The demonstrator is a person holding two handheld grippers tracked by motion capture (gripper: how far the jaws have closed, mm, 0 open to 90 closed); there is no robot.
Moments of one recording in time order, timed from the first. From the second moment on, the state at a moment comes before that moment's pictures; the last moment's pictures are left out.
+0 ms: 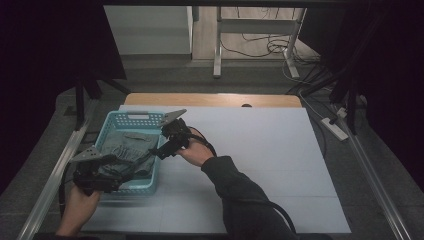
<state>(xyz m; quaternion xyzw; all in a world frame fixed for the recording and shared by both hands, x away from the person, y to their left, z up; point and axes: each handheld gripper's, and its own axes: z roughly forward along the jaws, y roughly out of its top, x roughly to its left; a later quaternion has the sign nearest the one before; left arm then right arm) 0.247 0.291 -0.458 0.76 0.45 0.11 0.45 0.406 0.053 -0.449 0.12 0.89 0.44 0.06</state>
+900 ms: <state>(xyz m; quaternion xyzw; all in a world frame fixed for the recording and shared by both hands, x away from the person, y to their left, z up) 0.199 0.282 -0.469 0.77 0.44 0.07 0.45 0.391 0.010 -0.466 0.11 0.89 0.44 0.04</state>
